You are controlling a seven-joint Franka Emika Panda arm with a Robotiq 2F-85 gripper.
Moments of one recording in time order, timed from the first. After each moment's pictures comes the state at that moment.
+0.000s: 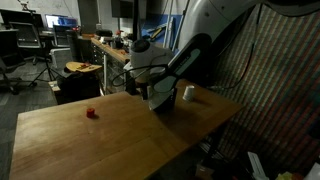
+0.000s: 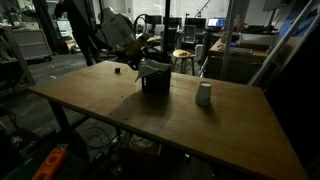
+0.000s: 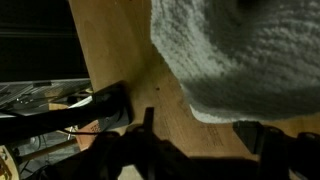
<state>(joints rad) 0.09 0.46 -0.01 -1.94 -1.01 2.65 -0.27</state>
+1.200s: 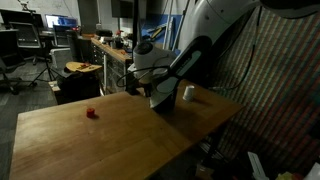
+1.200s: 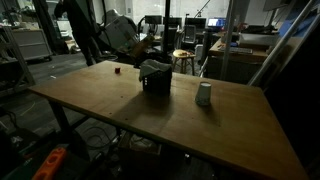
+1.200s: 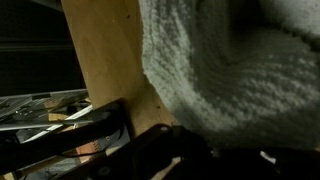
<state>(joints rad) 0.07 0.47 -0.02 -1.93 -1.02 2.65 -0.26</state>
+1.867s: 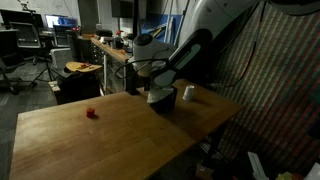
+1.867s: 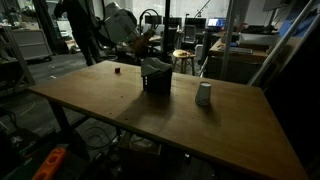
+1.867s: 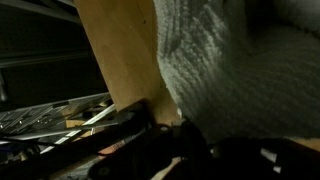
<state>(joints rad) 0.07 0.45 -0.02 -1.90 -0.97 2.62 -0.22</state>
